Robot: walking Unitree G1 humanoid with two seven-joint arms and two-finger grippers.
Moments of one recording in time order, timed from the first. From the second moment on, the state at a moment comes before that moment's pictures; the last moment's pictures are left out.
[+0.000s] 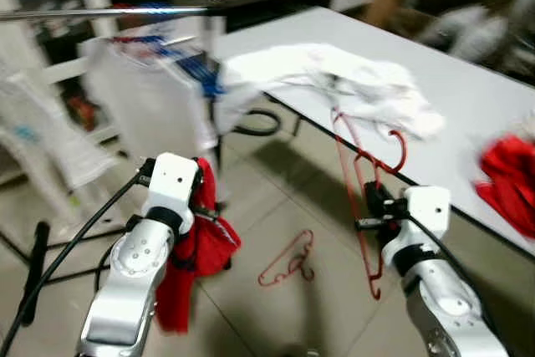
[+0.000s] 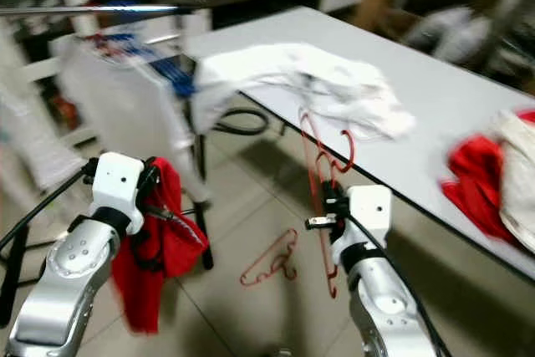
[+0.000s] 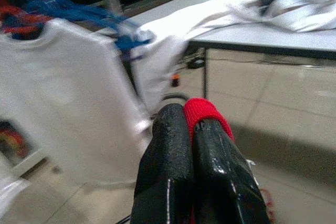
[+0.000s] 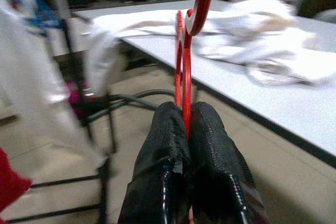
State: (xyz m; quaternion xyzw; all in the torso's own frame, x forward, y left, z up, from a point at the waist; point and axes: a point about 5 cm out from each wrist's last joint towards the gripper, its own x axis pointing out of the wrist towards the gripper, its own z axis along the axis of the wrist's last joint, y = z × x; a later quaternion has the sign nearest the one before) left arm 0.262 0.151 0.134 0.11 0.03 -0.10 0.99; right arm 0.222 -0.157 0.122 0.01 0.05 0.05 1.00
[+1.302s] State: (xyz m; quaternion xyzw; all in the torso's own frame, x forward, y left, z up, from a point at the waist) left arm 0.274 0.152 0.135 0.12 0.03 -0.10 0.99; right arm 0.218 -0.158 0.112 -0.05 0.09 0.05 0.99
